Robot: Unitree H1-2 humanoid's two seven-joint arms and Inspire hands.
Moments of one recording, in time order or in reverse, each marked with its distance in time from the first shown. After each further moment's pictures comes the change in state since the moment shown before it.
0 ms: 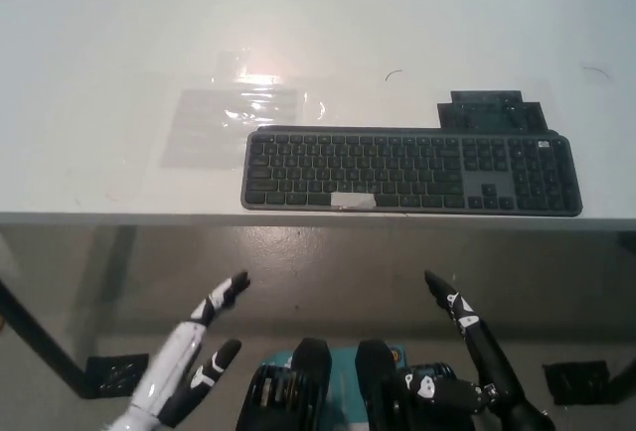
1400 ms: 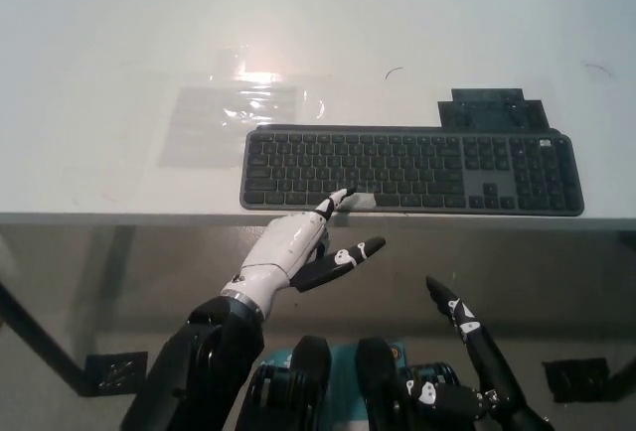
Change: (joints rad) left_arm -0.506 -0.152 -0.146 0.547 0.475 0.185 0.063; right_arm 0.012 0.000 0.000 -0.001 0.000 -0.001 0.000
